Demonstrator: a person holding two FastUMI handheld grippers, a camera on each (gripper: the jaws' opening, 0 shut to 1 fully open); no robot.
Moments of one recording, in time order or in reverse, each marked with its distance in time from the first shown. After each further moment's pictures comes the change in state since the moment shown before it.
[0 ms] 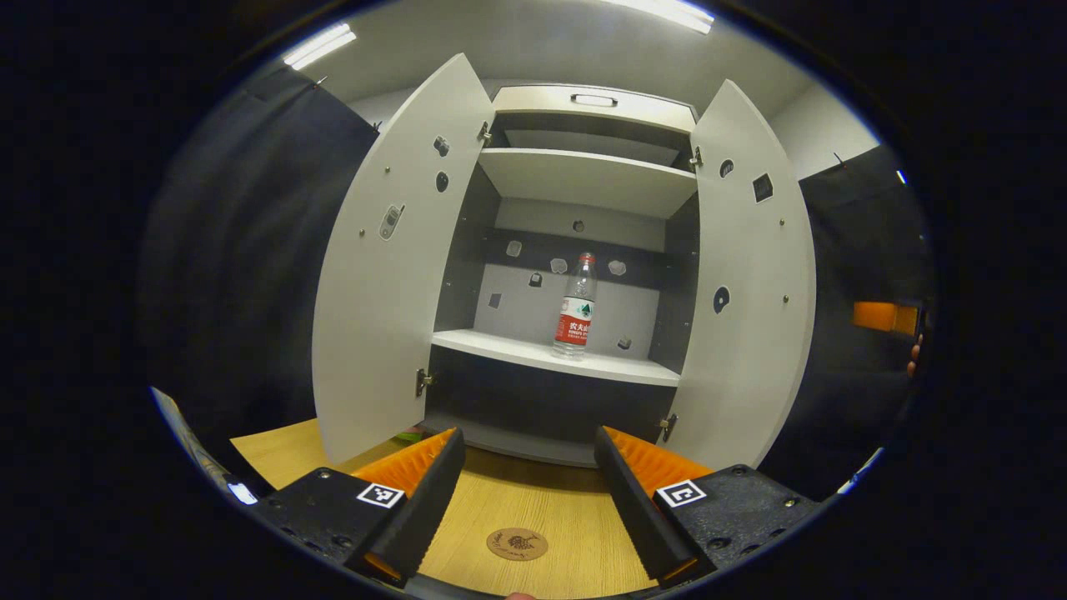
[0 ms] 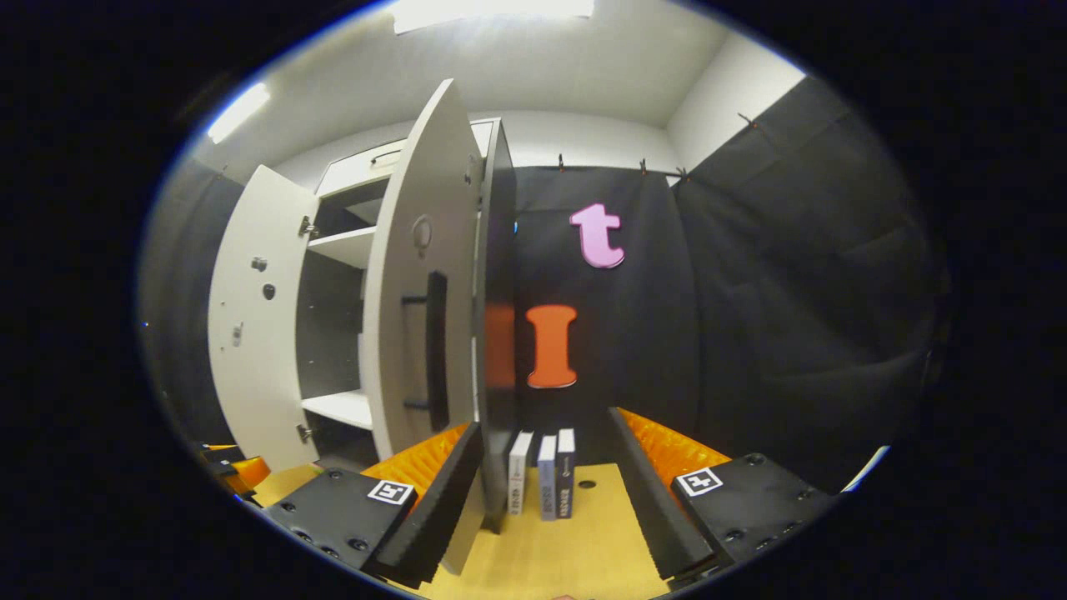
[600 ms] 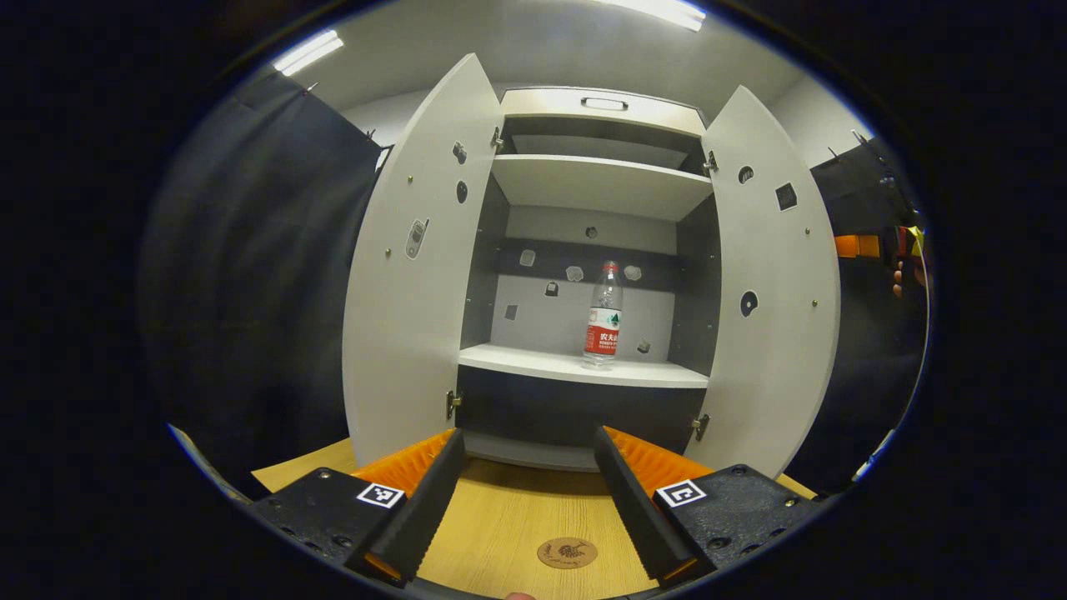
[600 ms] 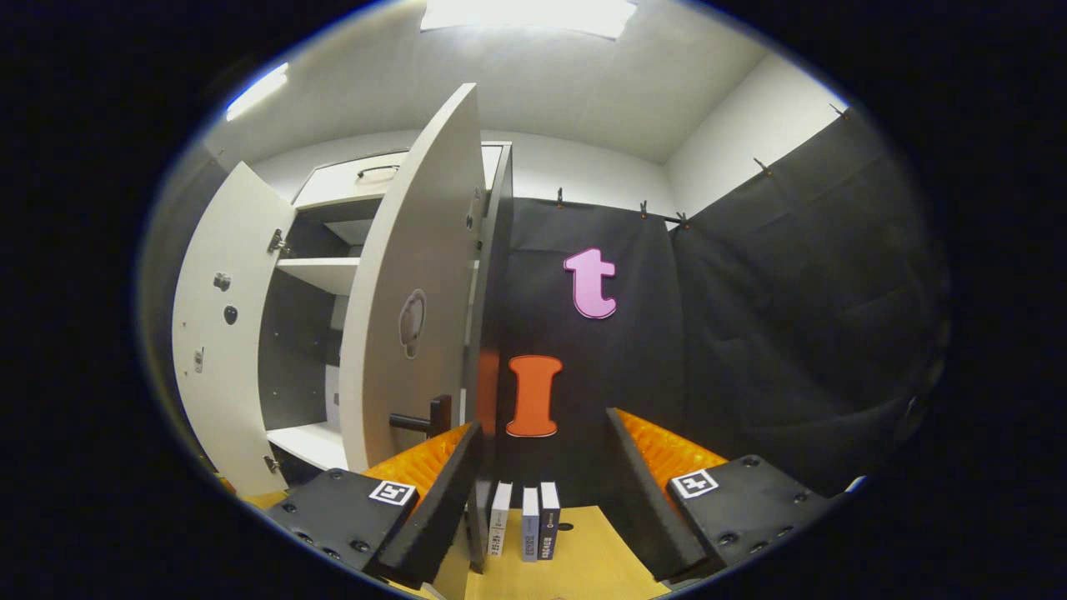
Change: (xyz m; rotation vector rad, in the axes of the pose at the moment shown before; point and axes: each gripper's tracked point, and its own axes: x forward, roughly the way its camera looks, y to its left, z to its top) left arm 0.016 0.064 0.019 0.044 -0.023 -0.015; right arm 0.052 0.035 0.057 -0.045 -0.061 -0.100
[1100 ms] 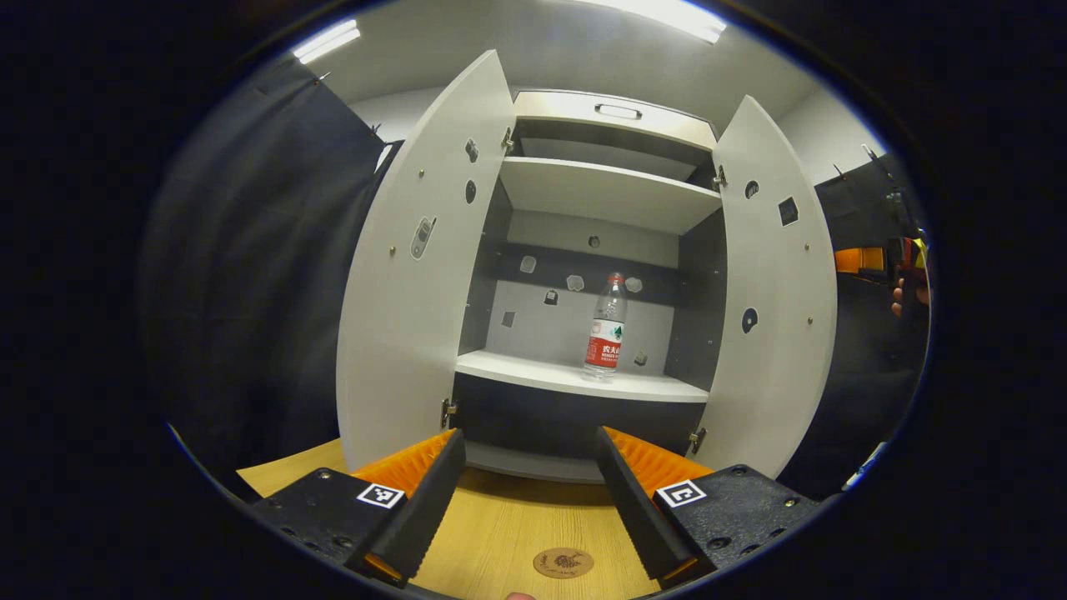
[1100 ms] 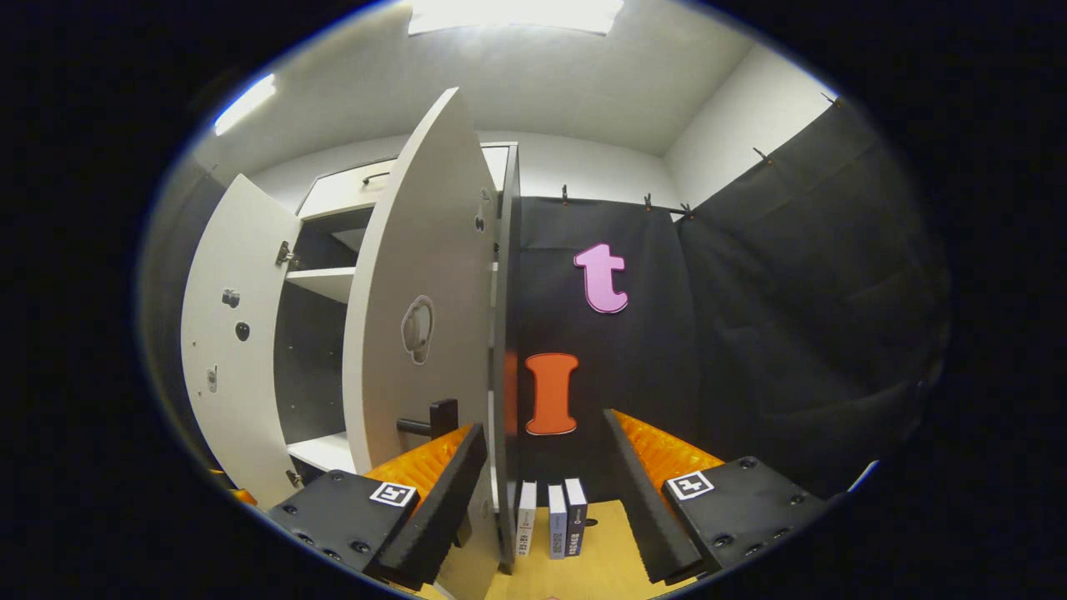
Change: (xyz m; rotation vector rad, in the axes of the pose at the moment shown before) left arm 0.017 0.012 0.005 -0.053 -0.018 -0.039; right arm -0.006 0.050 0.003 0.056 0.033 0.084
